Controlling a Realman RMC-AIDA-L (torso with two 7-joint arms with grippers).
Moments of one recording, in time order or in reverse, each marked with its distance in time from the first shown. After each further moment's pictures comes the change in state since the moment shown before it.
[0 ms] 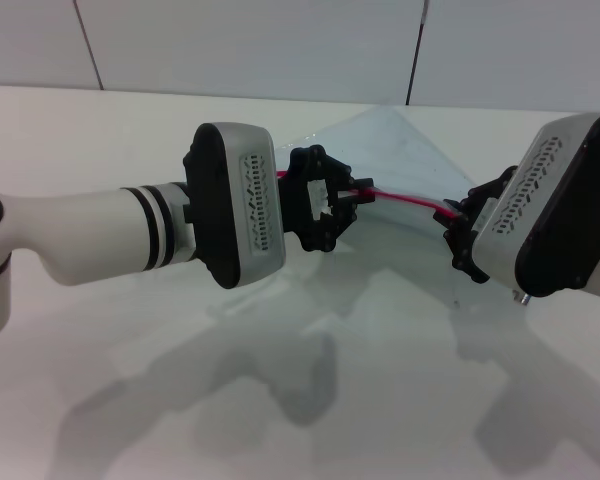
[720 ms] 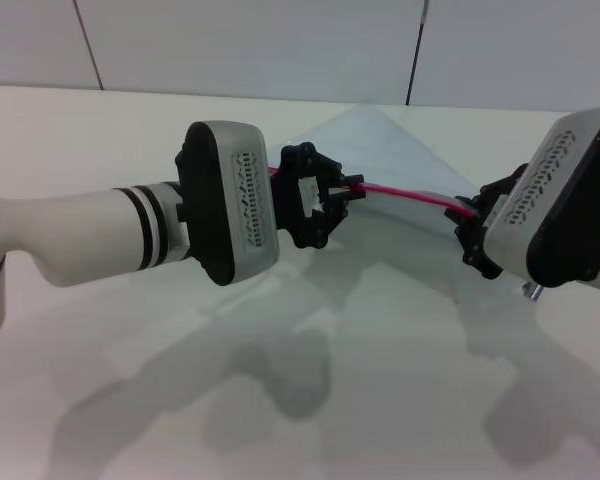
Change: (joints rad) left arm 0.010 0.000 -0.010 0.000 0.000 0.014 0.000; right arm -0.003 0.000 0.023 0.008 0.000 -0.001 0.006
